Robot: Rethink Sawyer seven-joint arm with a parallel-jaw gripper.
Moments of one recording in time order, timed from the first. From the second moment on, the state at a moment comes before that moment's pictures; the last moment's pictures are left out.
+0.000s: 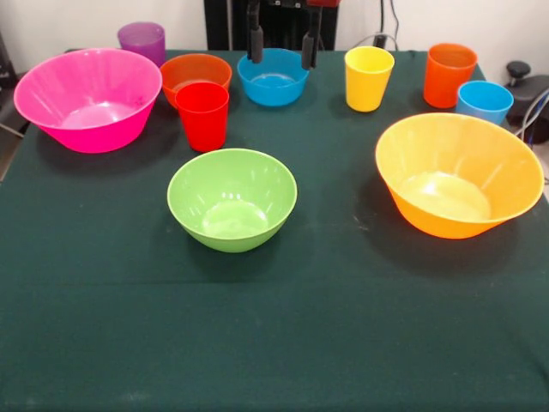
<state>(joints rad) -0.34 -0.80 0.15 1.59 -0.18 0.74 1.84</state>
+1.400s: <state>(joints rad) -0.37 -0.81 0.21 1.52 -0.18 0.92 1.84</state>
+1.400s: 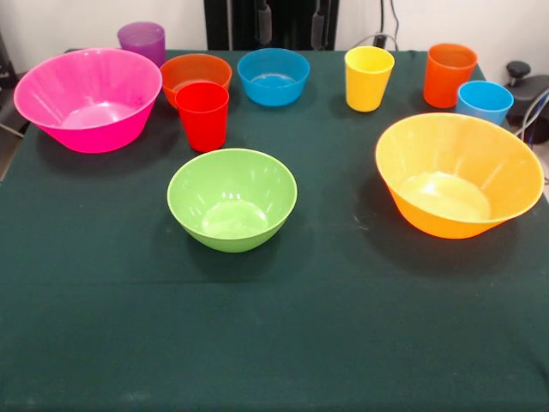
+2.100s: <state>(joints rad) -0.41 -0.80 0.24 1.51 -0.18 0.92 1.84</state>
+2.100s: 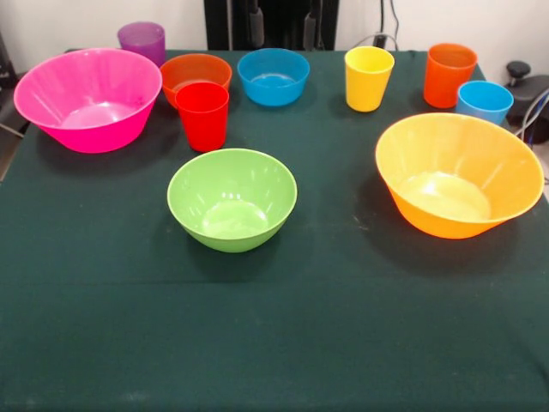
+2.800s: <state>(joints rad) -0.48 -0.79 0.28 1.51 -0.24 0.92 1.84</state>
